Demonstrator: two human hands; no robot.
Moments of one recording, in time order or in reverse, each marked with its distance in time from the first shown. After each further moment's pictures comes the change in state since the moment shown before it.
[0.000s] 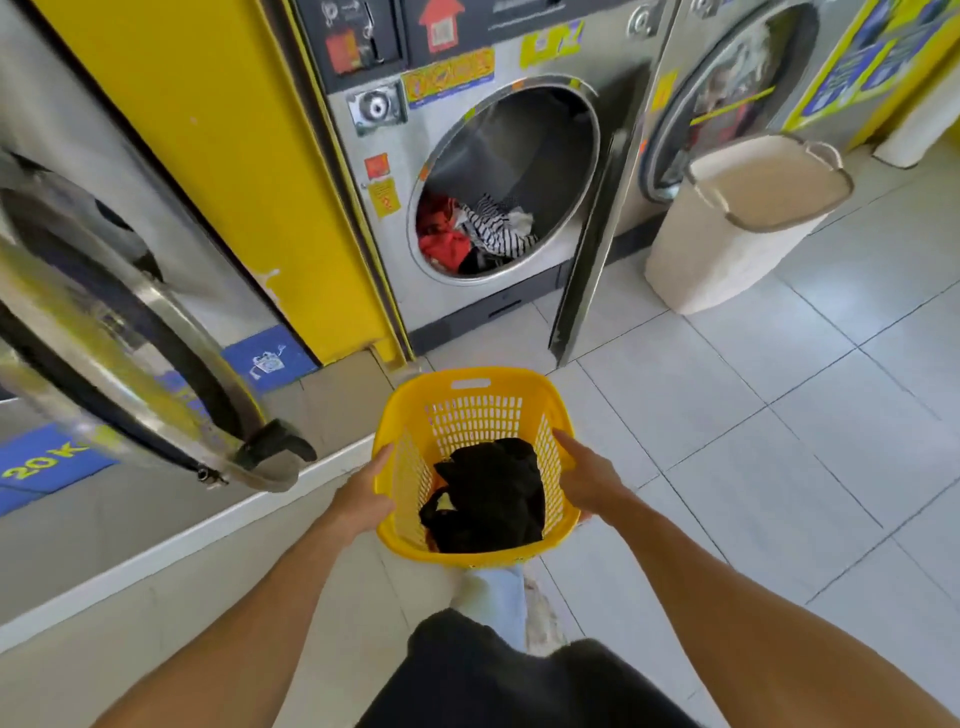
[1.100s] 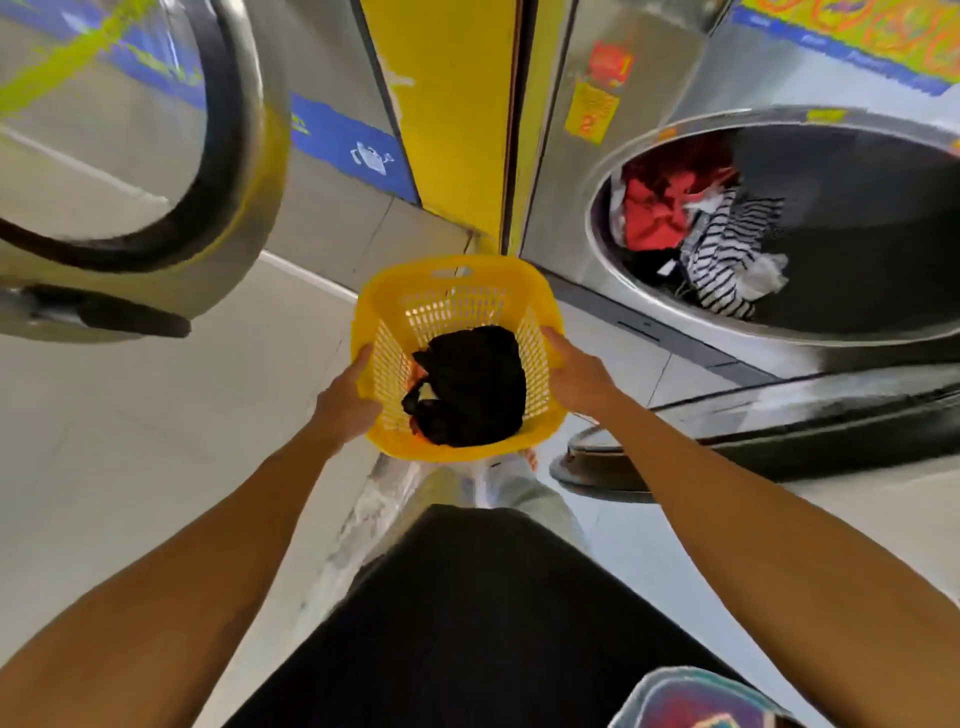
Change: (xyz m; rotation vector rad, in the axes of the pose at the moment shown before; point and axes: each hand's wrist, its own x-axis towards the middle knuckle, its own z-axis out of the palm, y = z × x) left_hand 0.079 -0.018 0.028 -0.516 0.405 -0.546; right_hand 0.279 -0.187 0.031 -0.828 -0.473 -0.566
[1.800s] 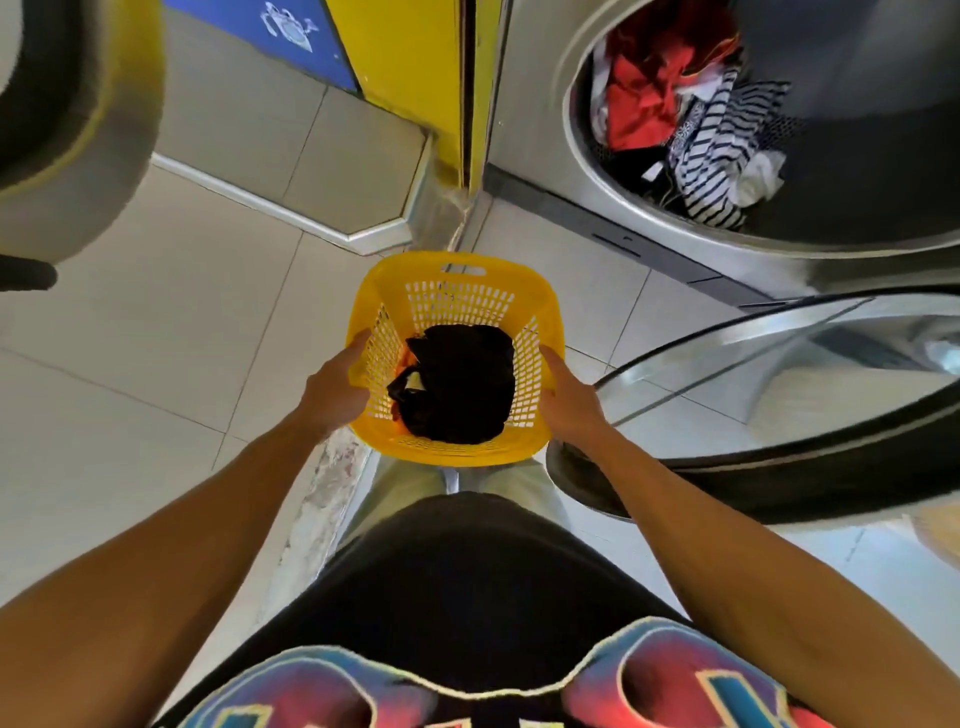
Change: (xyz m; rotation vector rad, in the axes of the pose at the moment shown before) left_hand 0.043 0.011 0.063 0.025 -0.284 0.077; right_hand -0.038 0.072 0.073 0.134 -0.005 0.330
